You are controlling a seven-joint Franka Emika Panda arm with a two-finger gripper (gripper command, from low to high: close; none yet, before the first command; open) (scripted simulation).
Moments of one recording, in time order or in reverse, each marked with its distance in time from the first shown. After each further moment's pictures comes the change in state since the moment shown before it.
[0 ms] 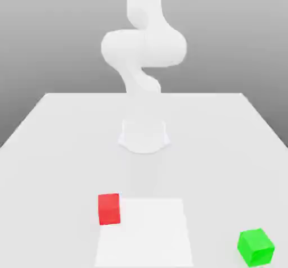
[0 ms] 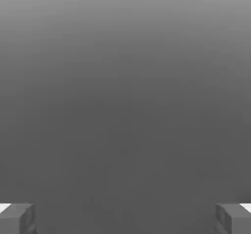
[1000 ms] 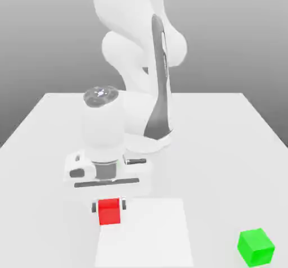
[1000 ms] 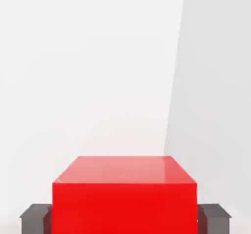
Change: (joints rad) arm -0.117 0.951 -0.059 -0.420 0.128 0.650 -0.423
